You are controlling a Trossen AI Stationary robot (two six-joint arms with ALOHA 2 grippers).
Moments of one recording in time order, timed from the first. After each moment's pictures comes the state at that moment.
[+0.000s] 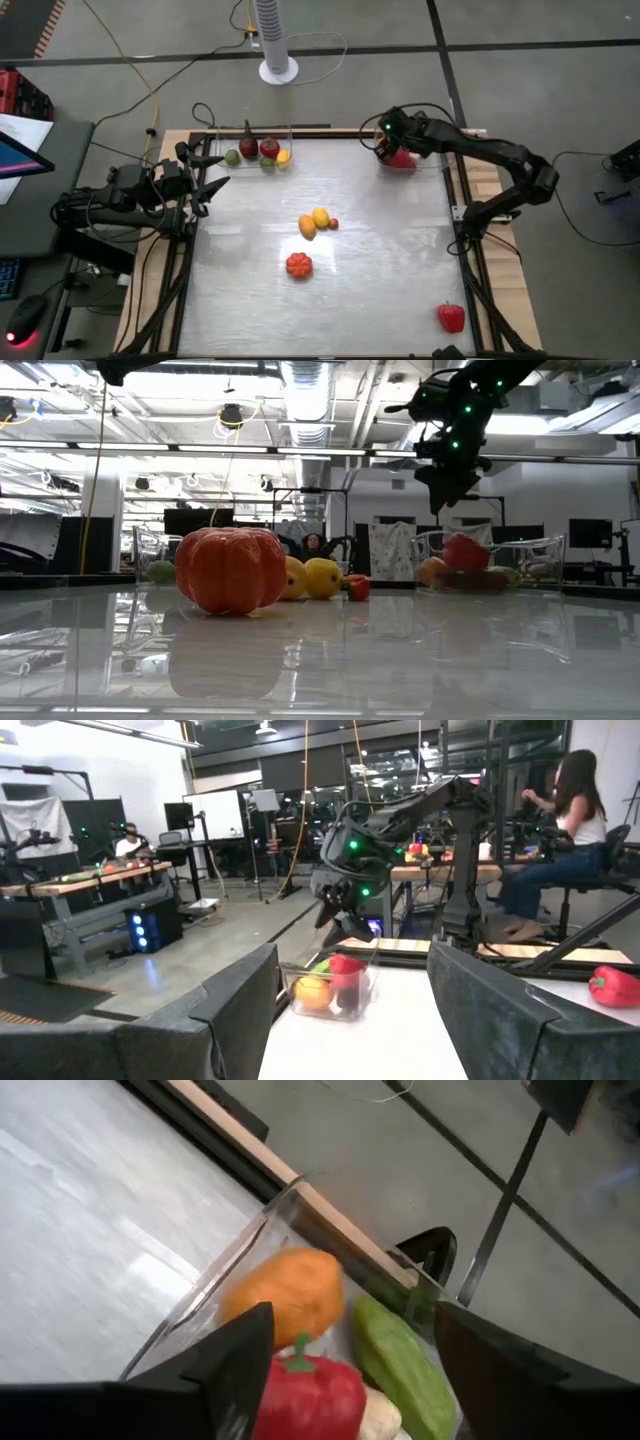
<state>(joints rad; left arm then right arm) 0.01 0.30 0.59 -0.18 -0.36 0.11 -0.59 1.43 1.13 -0.70 0.51 0.10</state>
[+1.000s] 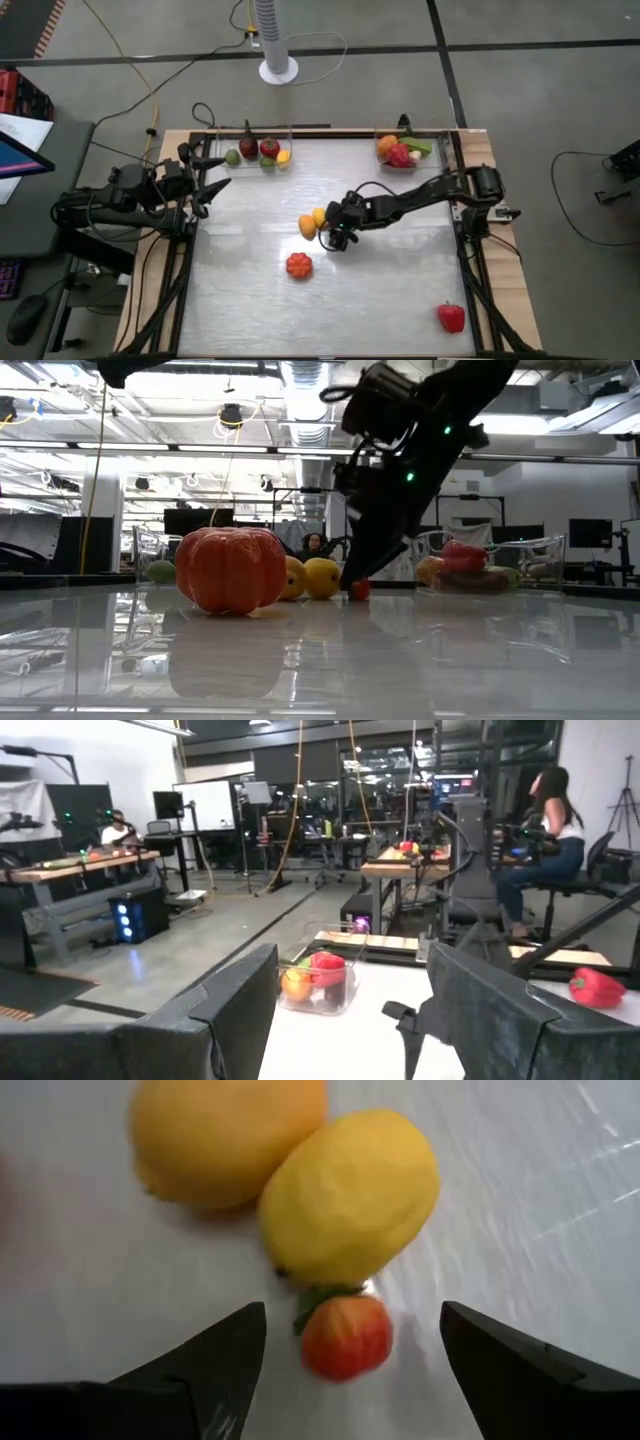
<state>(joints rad) 0.01 0.30 0.59 -0.19 -0.34 0.07 0.05 1.85 1.07 -0.21 0.26 0.32</state>
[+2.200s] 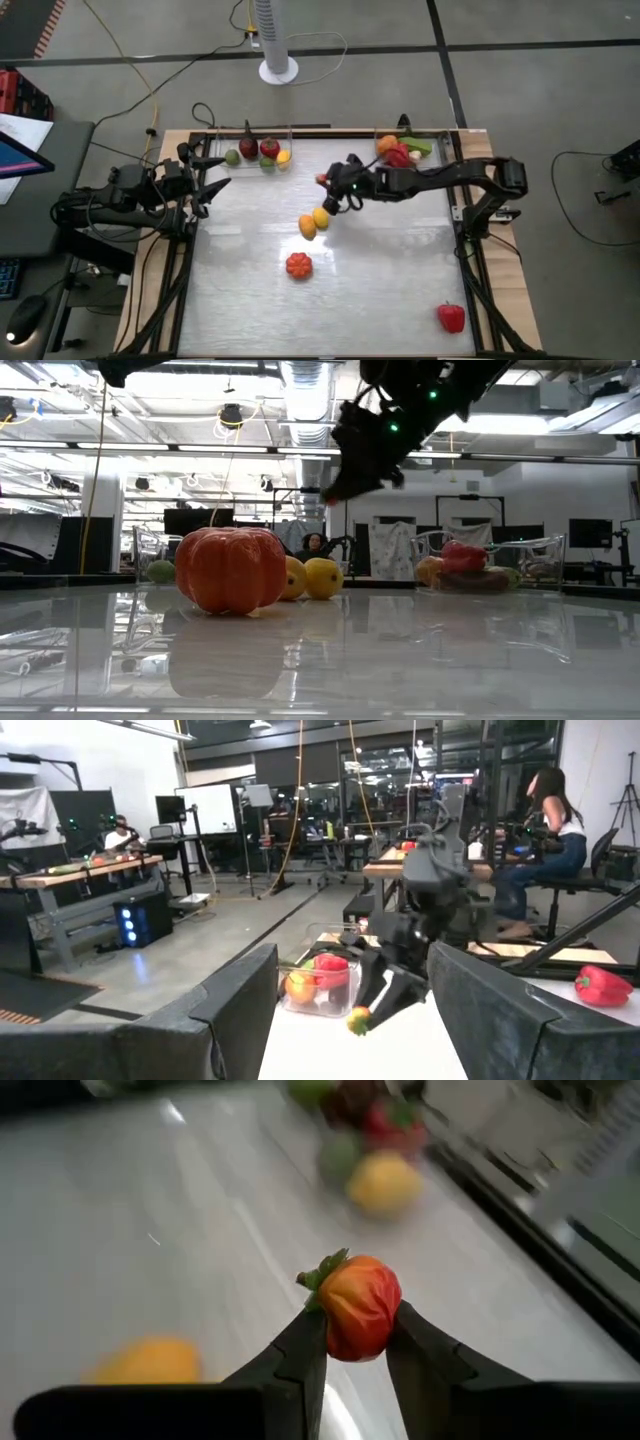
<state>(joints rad) 0.01 0.30 0.59 -0.19 -0.34 0.09 -0.11 1.66 1.08 -0.01 0.34 0.16</state>
